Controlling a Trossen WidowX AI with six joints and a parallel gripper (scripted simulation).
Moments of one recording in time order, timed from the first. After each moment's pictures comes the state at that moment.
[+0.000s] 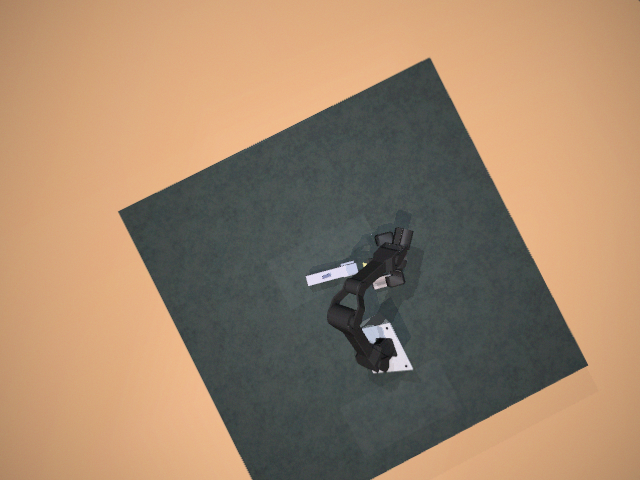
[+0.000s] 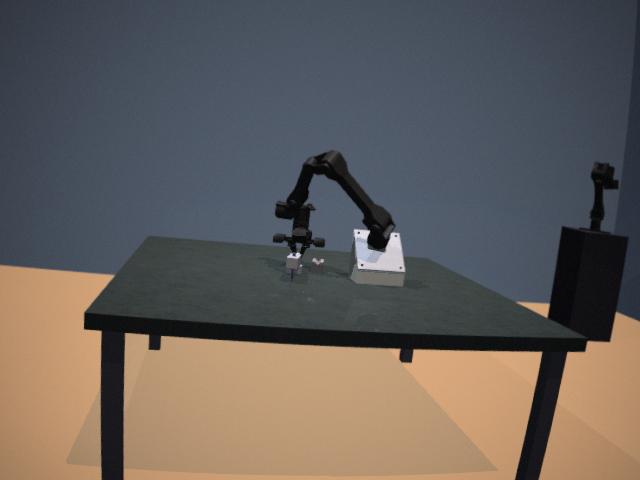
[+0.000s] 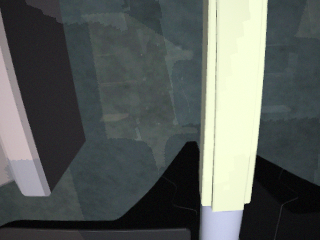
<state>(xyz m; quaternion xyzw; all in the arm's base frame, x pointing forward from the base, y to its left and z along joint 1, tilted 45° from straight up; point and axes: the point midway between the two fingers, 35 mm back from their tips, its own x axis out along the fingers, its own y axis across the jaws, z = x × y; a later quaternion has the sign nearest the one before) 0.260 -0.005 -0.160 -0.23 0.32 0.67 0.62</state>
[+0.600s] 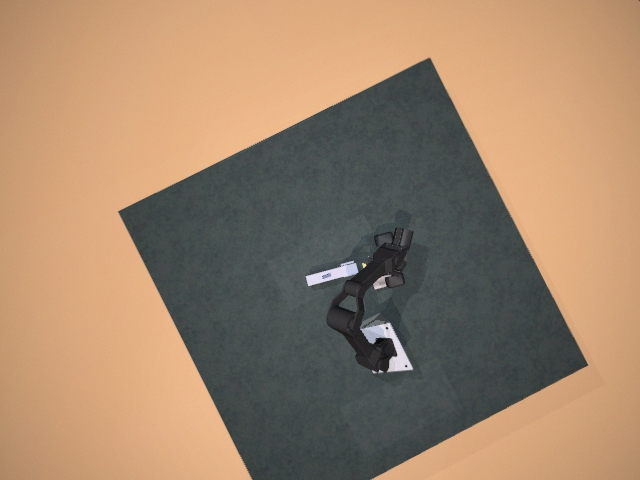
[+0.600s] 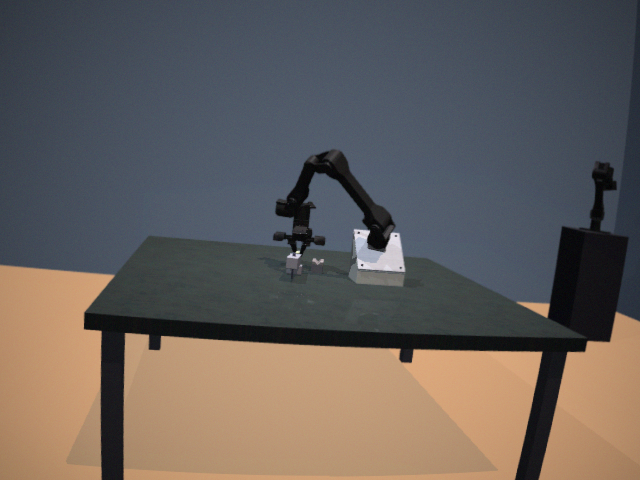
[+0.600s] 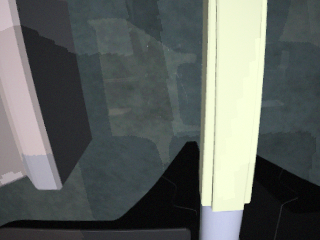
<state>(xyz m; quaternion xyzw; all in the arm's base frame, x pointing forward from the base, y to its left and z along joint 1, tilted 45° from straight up) 0.261 -0.008 -0.153 -0.23 0.32 0.67 0.62</state>
